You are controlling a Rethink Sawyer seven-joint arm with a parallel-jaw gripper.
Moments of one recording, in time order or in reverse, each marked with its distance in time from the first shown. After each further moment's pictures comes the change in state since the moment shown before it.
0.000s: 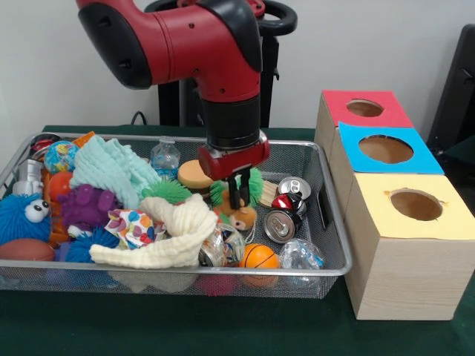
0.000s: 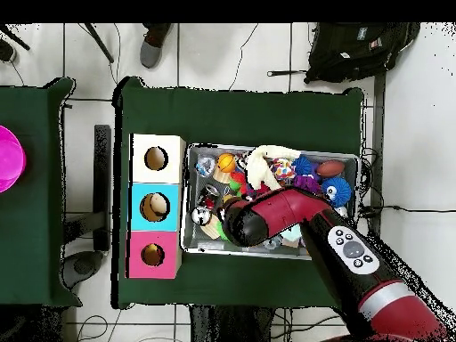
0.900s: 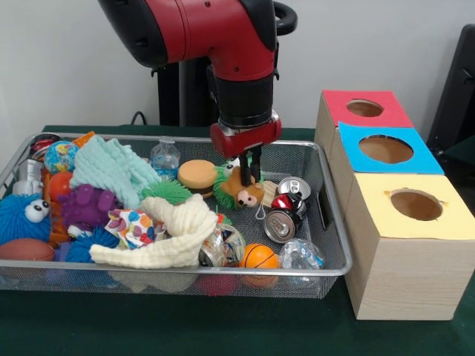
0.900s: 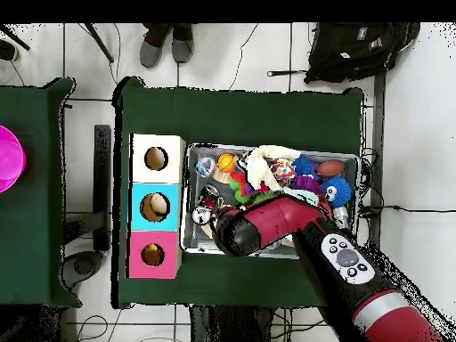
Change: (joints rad) arm 0.048 -0.072 -0.047 0.077 0.099 0.000 0.000
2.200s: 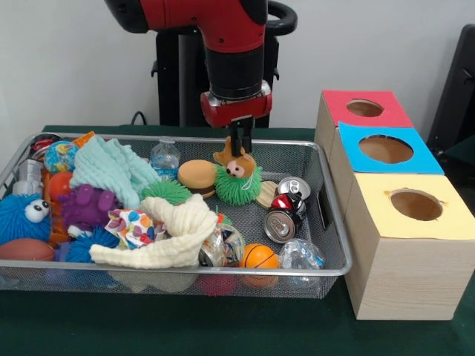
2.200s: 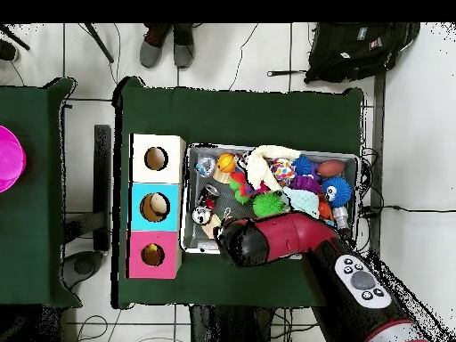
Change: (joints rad) arm 0.014 -0.099 -0.099 0.089 0.201 0.000 0.000
